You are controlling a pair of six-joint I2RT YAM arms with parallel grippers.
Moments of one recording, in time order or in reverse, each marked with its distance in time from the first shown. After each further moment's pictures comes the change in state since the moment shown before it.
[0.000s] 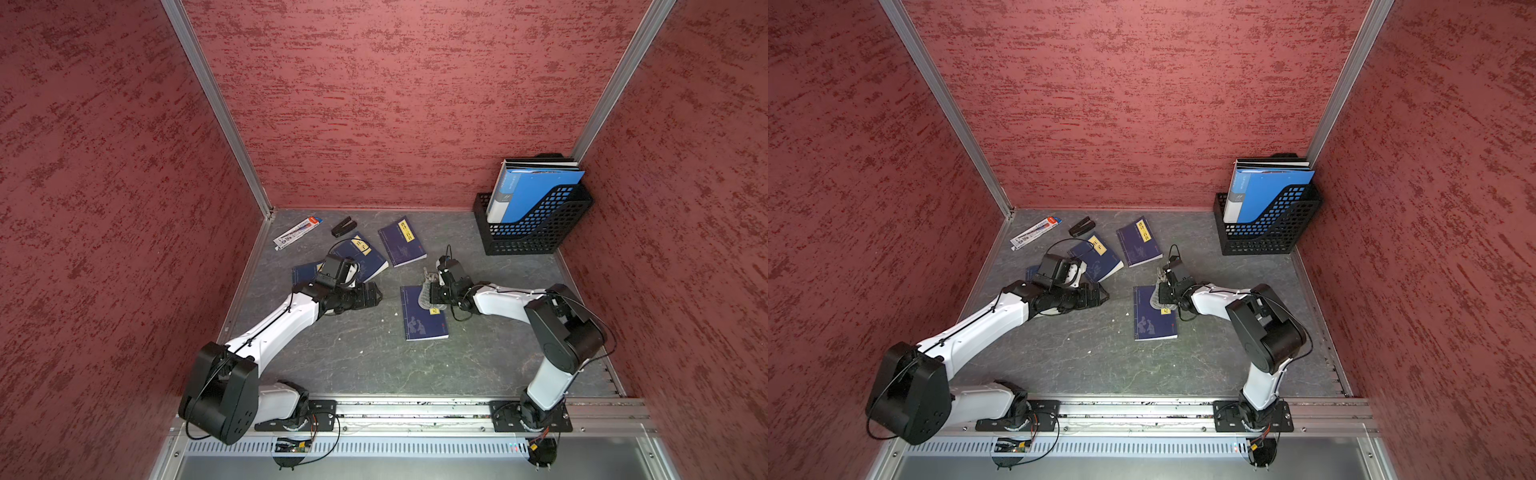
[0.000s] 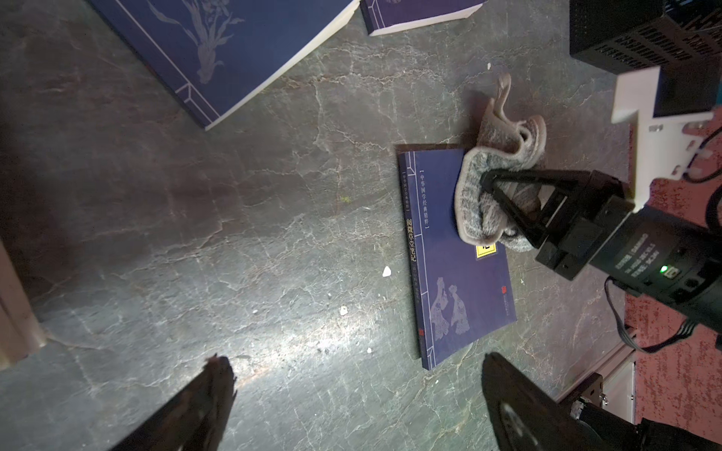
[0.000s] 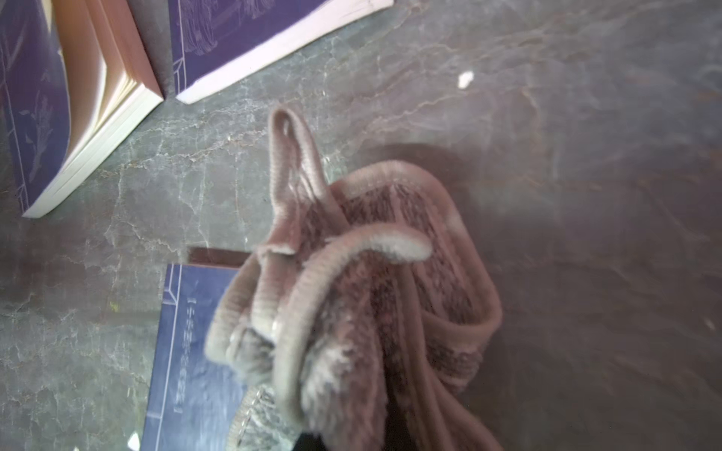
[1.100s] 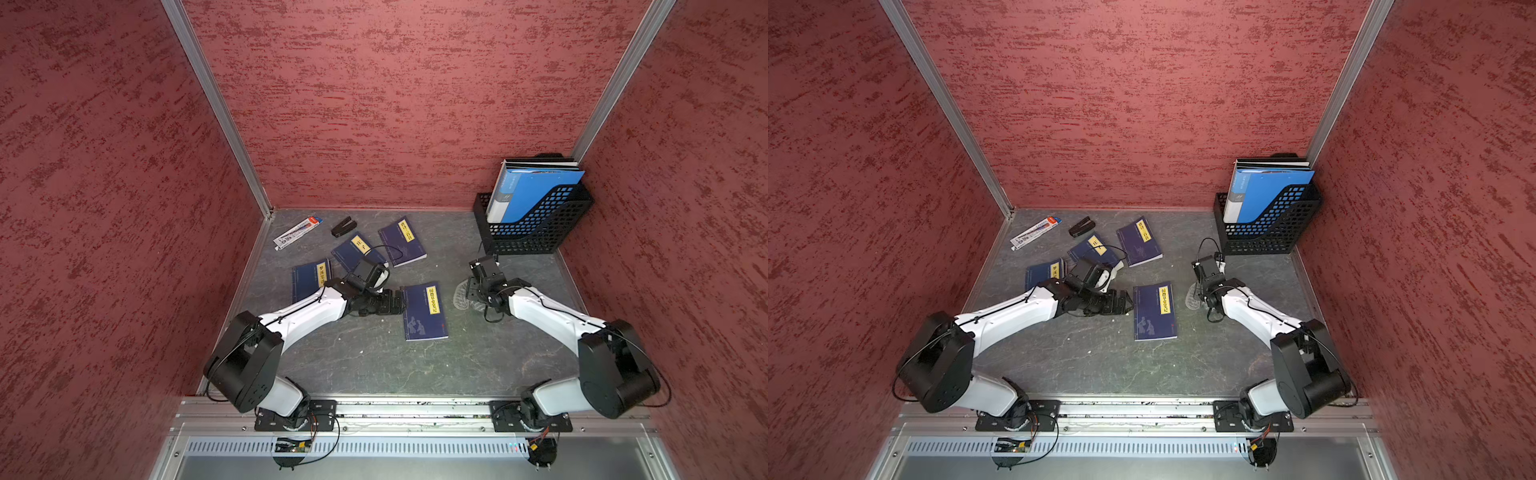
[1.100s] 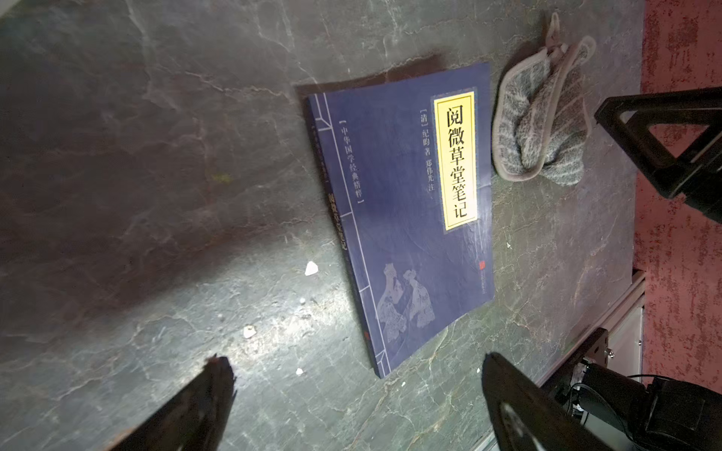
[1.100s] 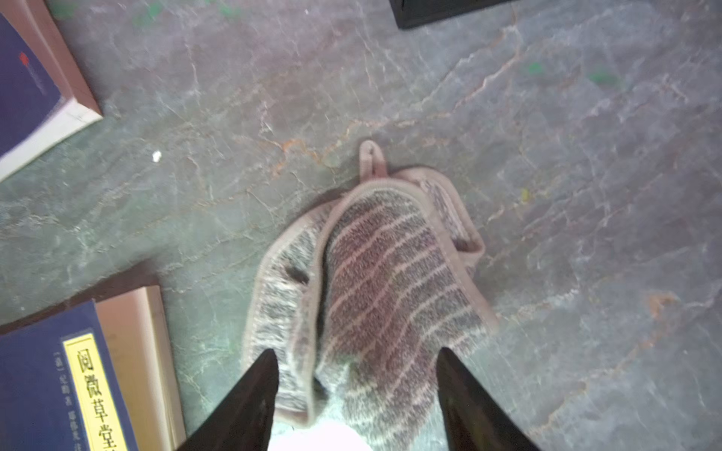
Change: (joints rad) left arm -0.224 0.191 0.079 0.076 -0.017 -0.054; right arm -0.155 -0.275 0.005 -0.389 0.320 0.032
